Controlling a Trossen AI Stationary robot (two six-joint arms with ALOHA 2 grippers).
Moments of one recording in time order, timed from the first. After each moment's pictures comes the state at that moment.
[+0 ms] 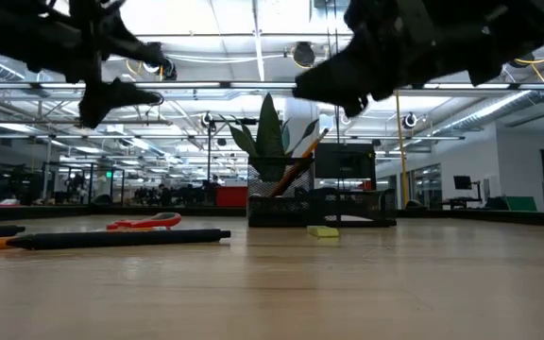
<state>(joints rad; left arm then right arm) -0.21 0.81 0.29 0.29 -0.39 -0.77 0.16 1.53 0.59 0.70 0.08 0.09</state>
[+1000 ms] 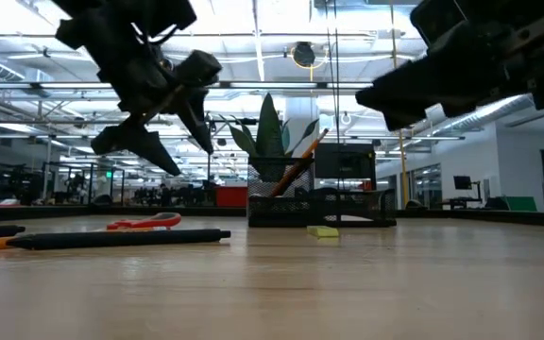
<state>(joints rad) -0.06 1.44 0.79 -0.28 -0.15 -1.25 0.34 1.53 0.37 0.95 0.07 0.07</state>
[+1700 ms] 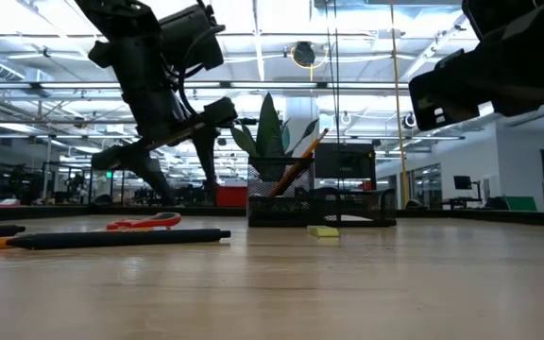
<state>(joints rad) 0.03 1.60 0.88 -0.37 -0.08 -1.49 0.46 1.53 0.27 1.09 0.07 0.07</state>
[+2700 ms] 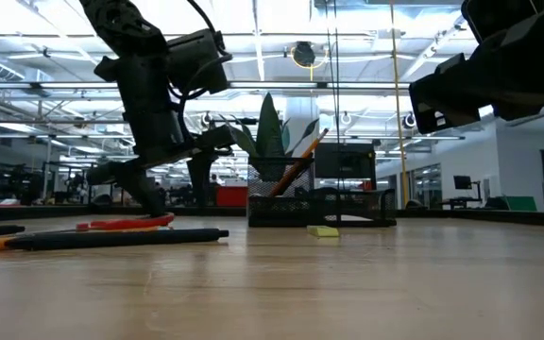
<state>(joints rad) 0.04 1.71 0.88 -0.40 -0.05 -1.47 0.46 1.53 0.27 1.07 0.08 0.07</state>
